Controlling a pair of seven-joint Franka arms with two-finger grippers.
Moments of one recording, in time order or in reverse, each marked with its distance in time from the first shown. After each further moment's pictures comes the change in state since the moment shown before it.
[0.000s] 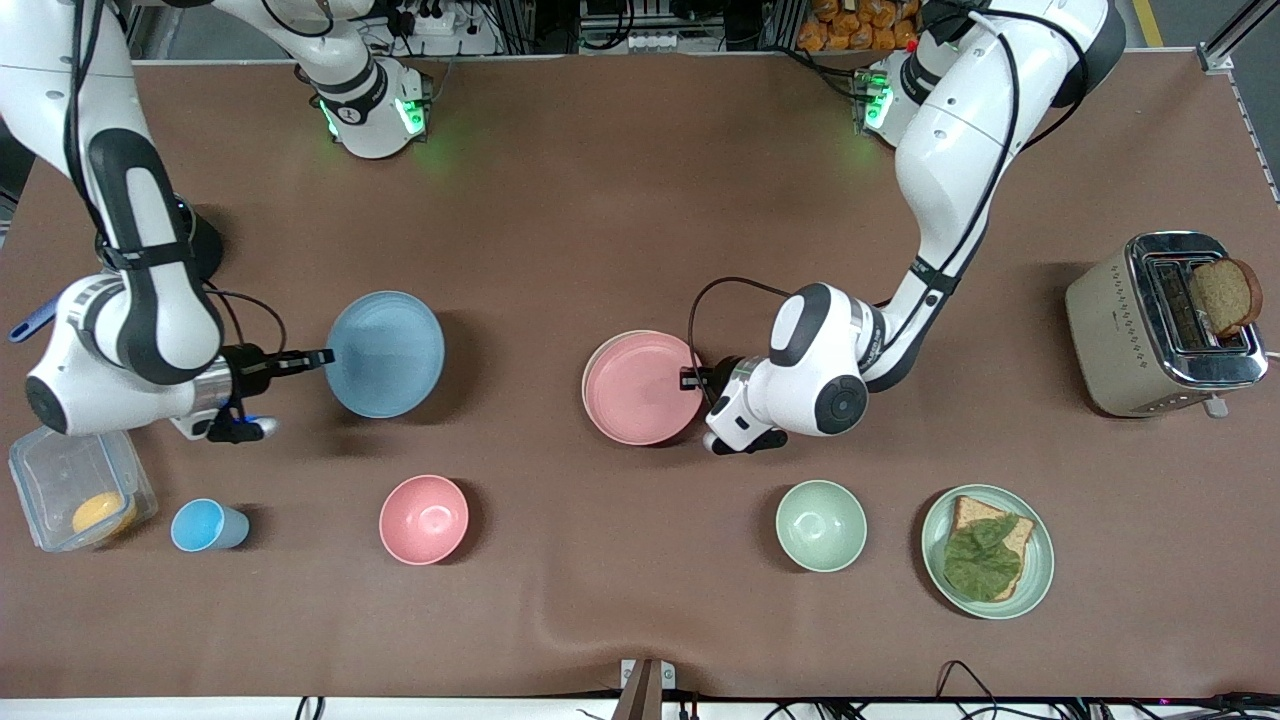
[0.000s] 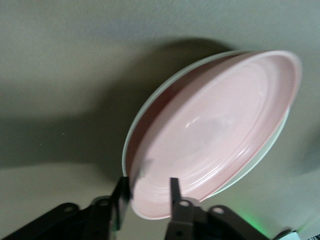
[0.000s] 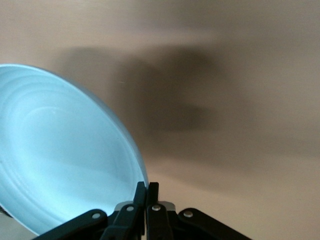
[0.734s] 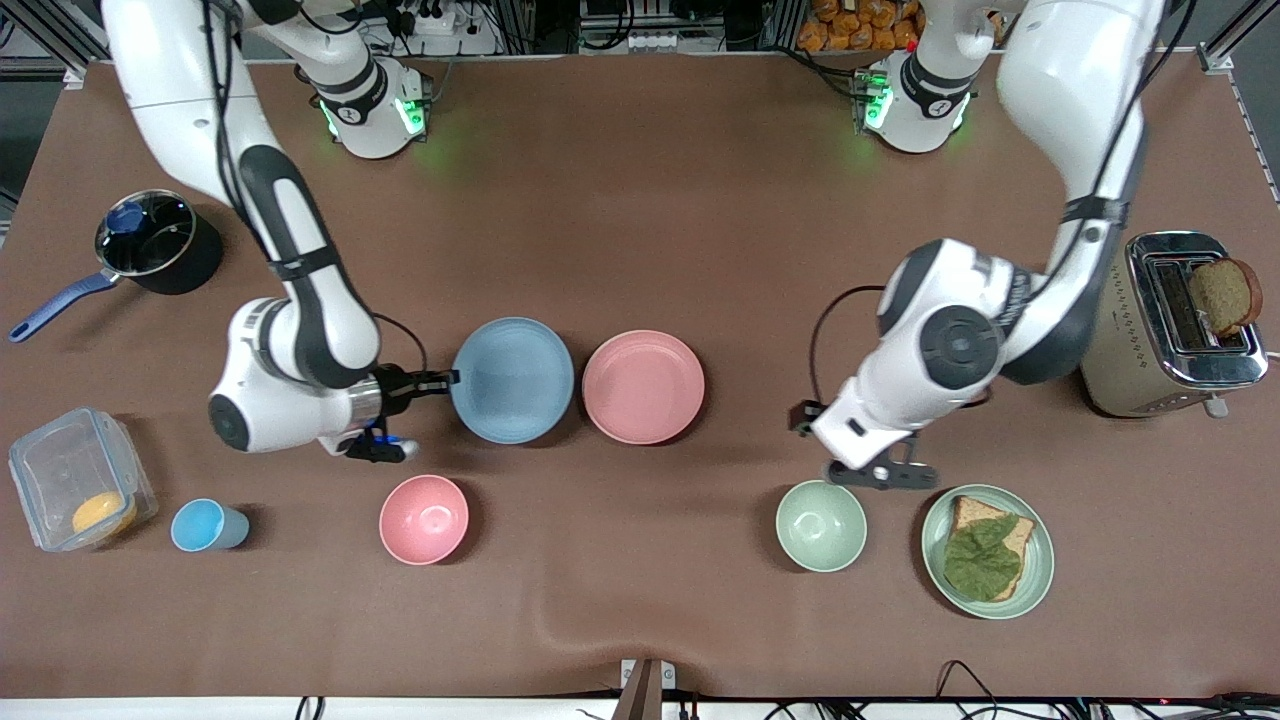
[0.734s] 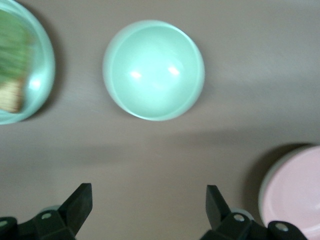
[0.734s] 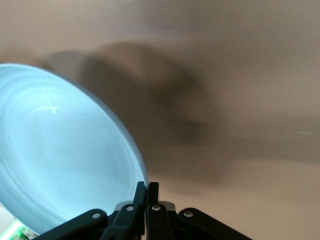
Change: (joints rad) left arm 0.160 -0.254 0.022 0.024 0.528 -0.090 0.013; right arm 0.298 0.105 0.003 0.085 0.188 0.165 0.278
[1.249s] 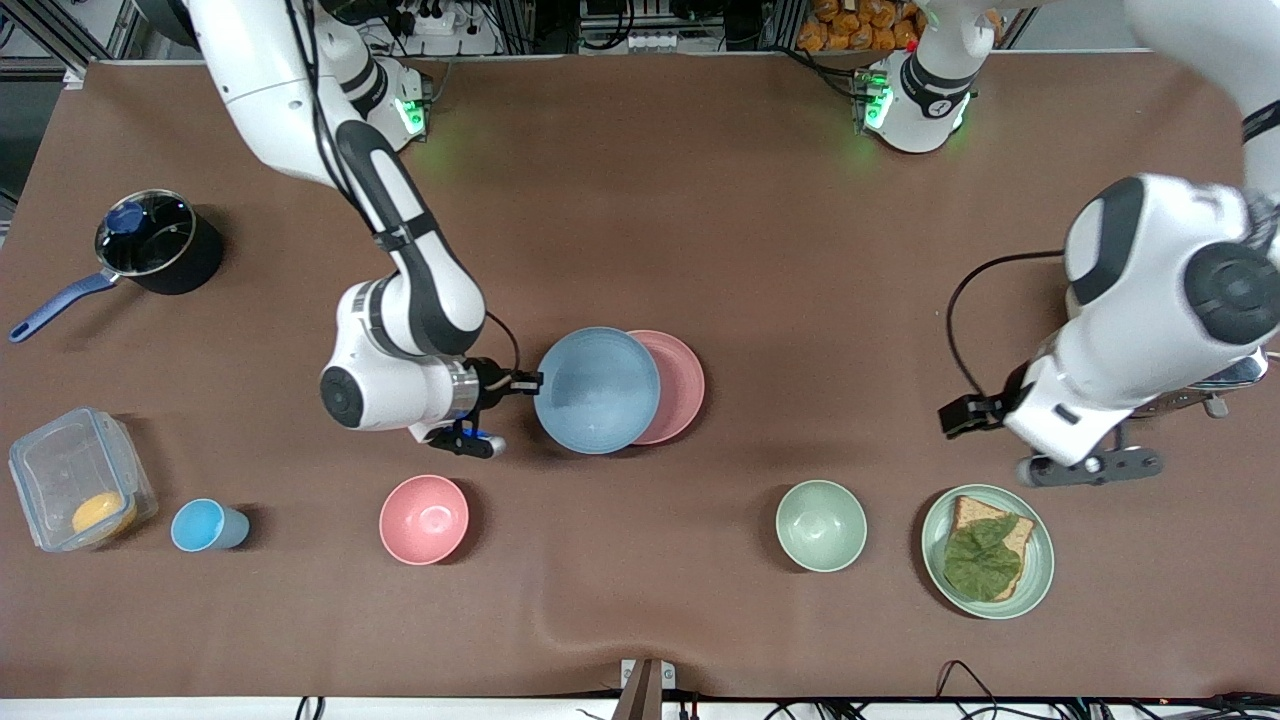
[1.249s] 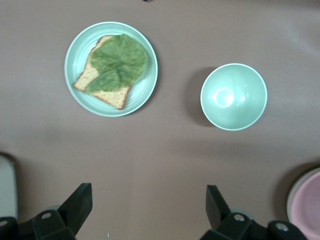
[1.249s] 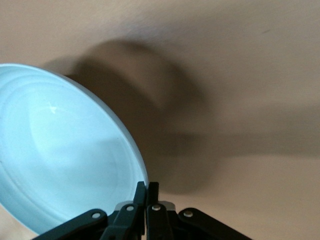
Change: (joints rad) left arm 0.191 -0.187 -0.006 0.005 -0.053 -0.157 0.059; right arm 0.192 0.038 0.000 0.046 0.100 0.165 0.204
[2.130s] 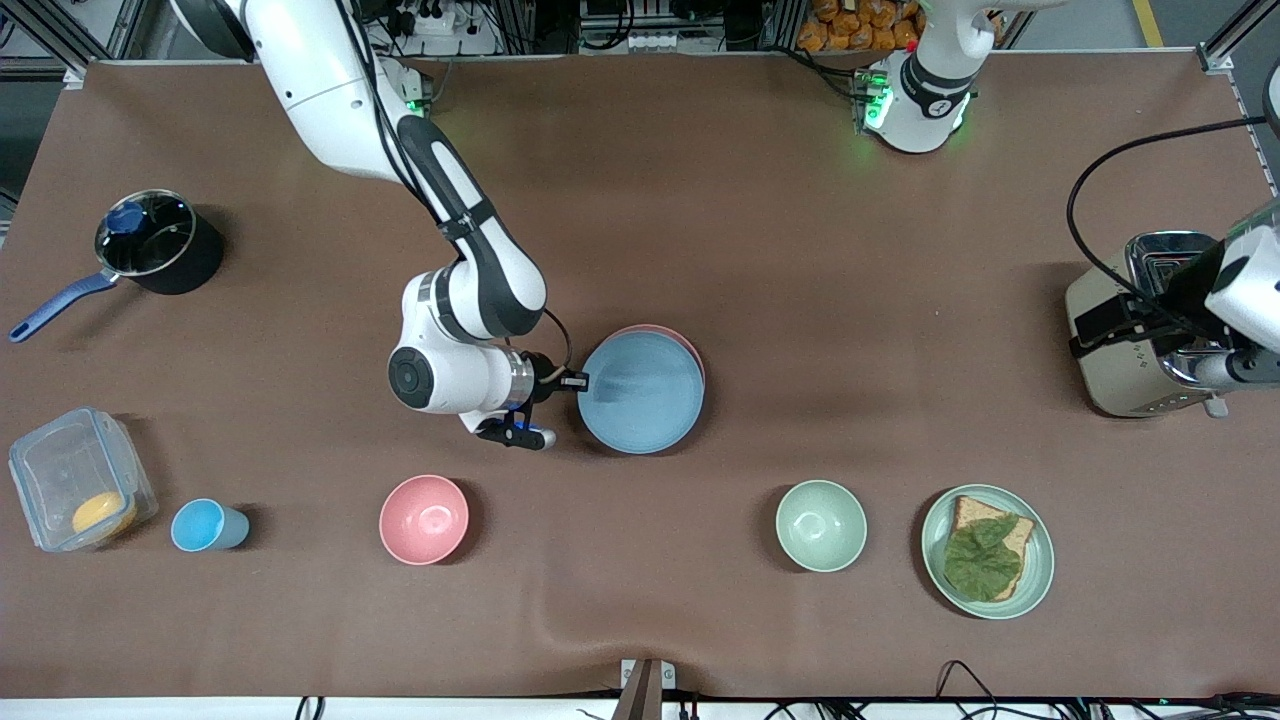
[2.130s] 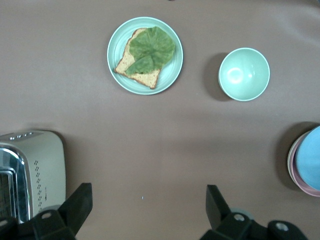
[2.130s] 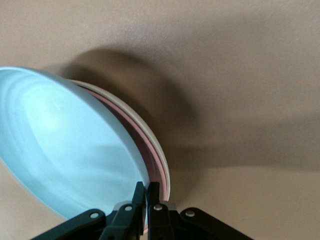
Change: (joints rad) left arm -0.147 -0.265 0.350 -0.130 -0.174 -0.107 0.265; right arm 0.093 0.043 0.000 0.038 0.017 0.092 0.073
